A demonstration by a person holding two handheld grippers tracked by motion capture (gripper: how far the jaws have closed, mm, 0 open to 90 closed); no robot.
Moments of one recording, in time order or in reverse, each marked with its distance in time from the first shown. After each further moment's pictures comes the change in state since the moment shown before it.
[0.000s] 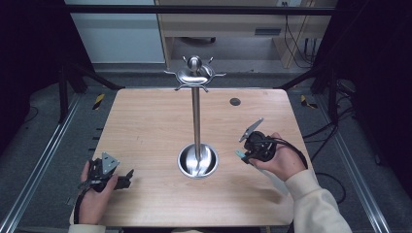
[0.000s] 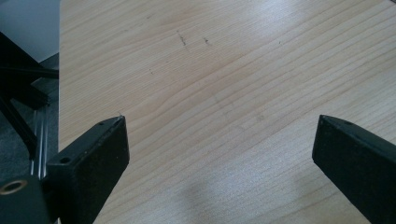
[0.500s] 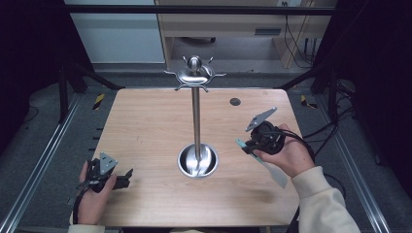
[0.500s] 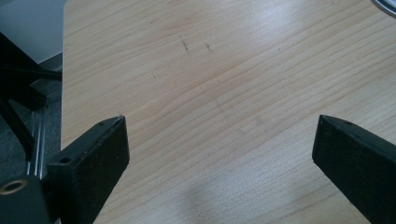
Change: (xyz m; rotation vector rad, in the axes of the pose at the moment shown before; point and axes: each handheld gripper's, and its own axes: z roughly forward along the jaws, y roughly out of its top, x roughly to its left) left arm 0.001 0.001 -0.005 -0.019 -0.002 -0.009; right arm 0.002 0.008 -0.045 -0.153 -0.016 0.004
